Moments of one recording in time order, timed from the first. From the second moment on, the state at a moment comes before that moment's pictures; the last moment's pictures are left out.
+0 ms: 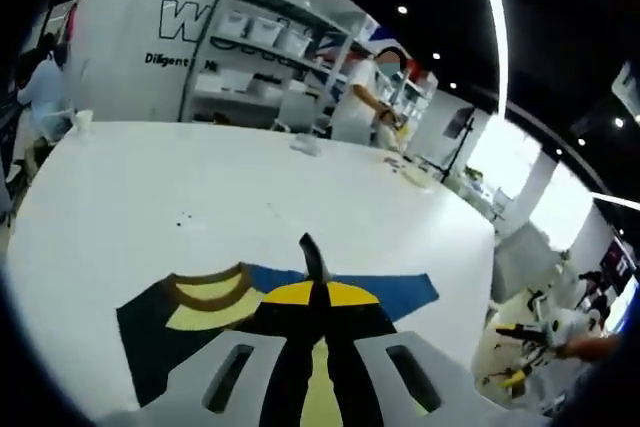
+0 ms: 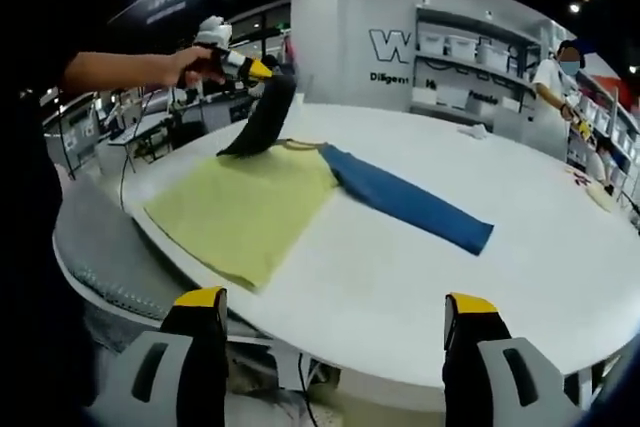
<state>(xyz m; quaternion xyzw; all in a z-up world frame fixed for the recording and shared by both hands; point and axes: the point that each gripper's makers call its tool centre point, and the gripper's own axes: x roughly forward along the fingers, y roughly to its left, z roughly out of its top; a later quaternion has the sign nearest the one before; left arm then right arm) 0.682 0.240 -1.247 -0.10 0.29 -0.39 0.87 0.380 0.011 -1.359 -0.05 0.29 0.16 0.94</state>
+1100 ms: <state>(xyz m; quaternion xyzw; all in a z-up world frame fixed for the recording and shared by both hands) 0.672 0.177 -1.363 -0.13 0.37 -0.33 0.86 0.363 0.001 -1.359 -0.04 0.30 0.14 0.94</state>
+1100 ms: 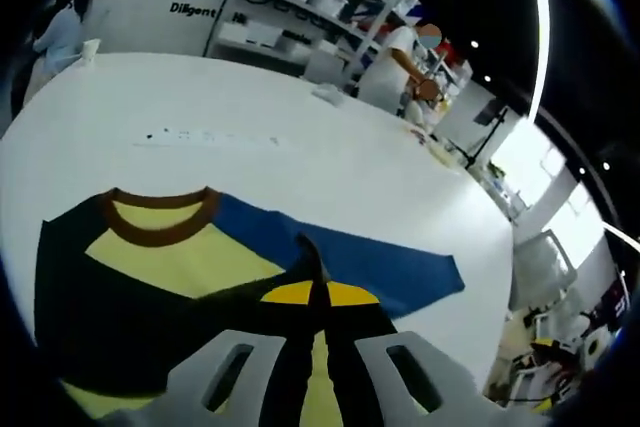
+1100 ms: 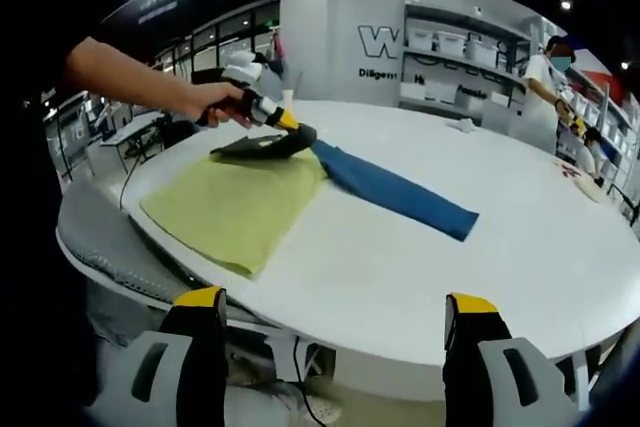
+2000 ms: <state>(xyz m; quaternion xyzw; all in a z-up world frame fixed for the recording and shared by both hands) 0.670 0.174 -1.387 -0.04 0.33 -0.39 0.86 0.367 0.002 -1.368 -0.03 0.30 0.14 0.94</state>
